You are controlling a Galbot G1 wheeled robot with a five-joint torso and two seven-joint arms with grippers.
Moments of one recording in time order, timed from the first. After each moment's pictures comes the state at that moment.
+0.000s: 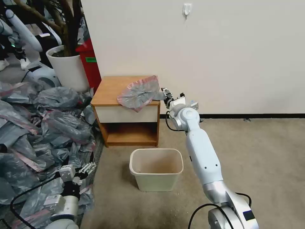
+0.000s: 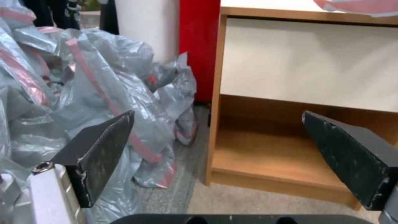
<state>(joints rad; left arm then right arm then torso) 1.73 -1.43 -0.74 -2.09 -0.29 -0.06 -0.04 -0.54 1.61 0.32 1.29 1.48 -0.17 0.45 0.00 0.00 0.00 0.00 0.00</state>
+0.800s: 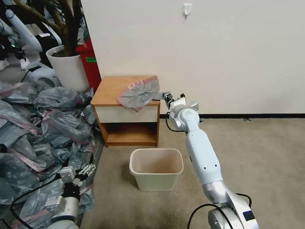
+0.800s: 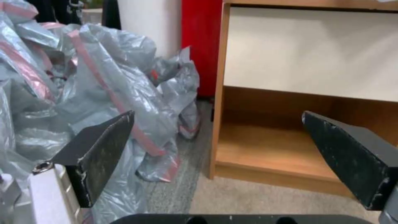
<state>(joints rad) 1.73 -1.44 -0.73 -2.06 -0.27 -0.08 -0.05 -0.56 1.61 0.32 1.33 1.45 -0.16 0.45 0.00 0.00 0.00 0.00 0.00</state>
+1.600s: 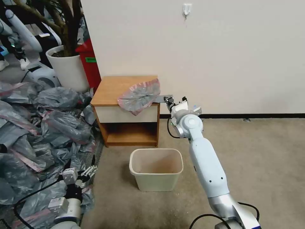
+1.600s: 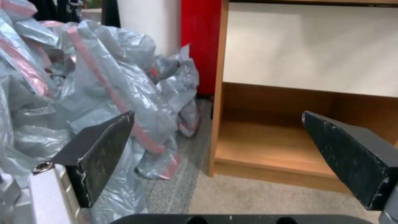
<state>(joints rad) 1.73 -1.45 -0.72 -2.05 -0.26 -0.09 -0.05 -0.65 1.57 0.27 1.48 1.44 -0.16 0.47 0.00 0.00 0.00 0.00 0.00</state>
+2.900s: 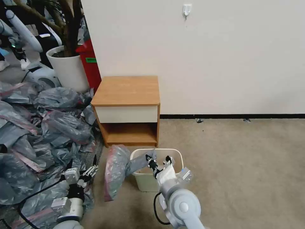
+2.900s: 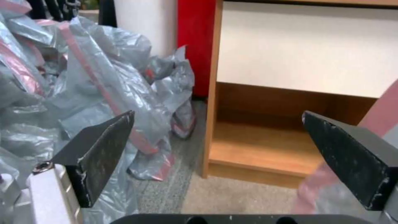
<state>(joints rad) 1.71 -1.46 -0.70 -2.02 -0.25 -0.12 -0.04 -1.35 1.48 0.01 1.95 1.09 -0.13 0.50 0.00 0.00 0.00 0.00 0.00</state>
